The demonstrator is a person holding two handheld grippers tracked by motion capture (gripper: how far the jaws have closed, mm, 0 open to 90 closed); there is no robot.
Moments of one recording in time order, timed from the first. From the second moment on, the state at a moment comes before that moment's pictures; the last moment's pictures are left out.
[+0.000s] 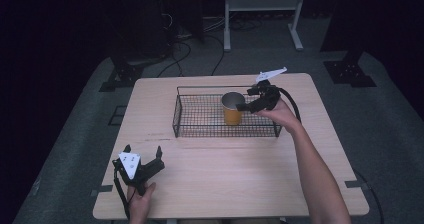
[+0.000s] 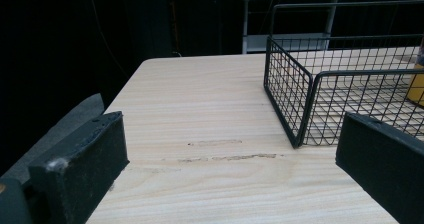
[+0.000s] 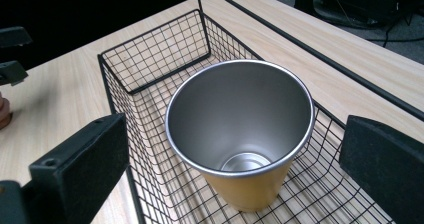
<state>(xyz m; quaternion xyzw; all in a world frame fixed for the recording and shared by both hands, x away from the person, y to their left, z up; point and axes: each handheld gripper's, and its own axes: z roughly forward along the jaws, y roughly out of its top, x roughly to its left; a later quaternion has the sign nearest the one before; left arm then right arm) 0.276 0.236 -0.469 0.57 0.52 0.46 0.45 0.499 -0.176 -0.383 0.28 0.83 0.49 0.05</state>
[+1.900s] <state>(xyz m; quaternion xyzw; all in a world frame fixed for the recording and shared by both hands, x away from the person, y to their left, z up) 0.276 0.236 -0.469 0.57 0.51 0.46 0.45 0.438 -0.227 -0.377 0.25 0.82 0.51 0.05</state>
